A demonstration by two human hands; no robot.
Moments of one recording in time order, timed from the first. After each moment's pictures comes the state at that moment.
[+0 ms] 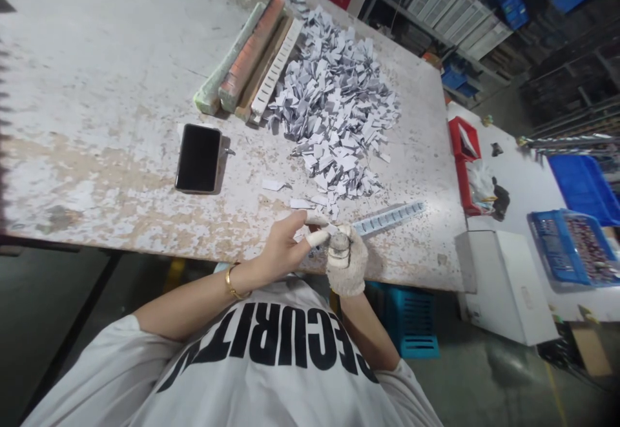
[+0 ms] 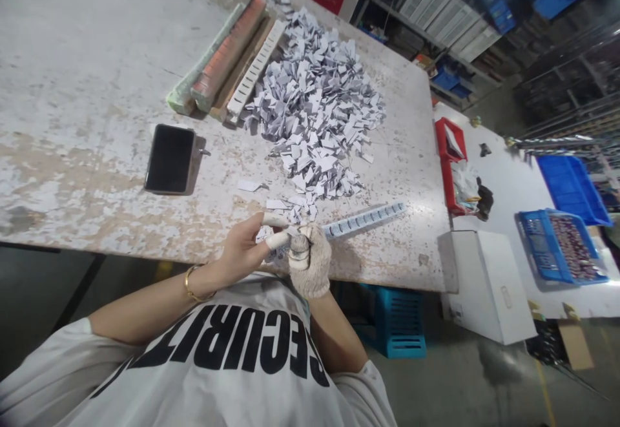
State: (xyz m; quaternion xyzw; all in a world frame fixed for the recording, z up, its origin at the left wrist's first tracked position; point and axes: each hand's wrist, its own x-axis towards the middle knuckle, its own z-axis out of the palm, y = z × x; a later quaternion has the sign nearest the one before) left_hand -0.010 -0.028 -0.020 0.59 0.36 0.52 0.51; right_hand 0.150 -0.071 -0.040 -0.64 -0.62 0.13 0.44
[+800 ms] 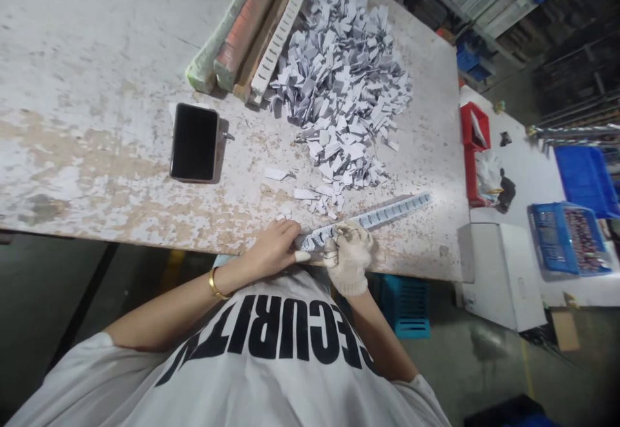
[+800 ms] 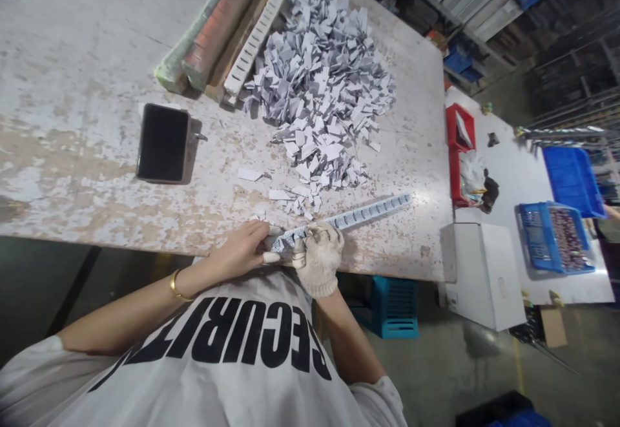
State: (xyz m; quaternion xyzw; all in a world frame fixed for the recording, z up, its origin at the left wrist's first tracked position) left_hand -0.044 -0.040 -0.091 0.81 0.37 0.25 0.38; right_hand 0.167 -0.087 -0.057 -0.62 -0.75 -0.11 0.19
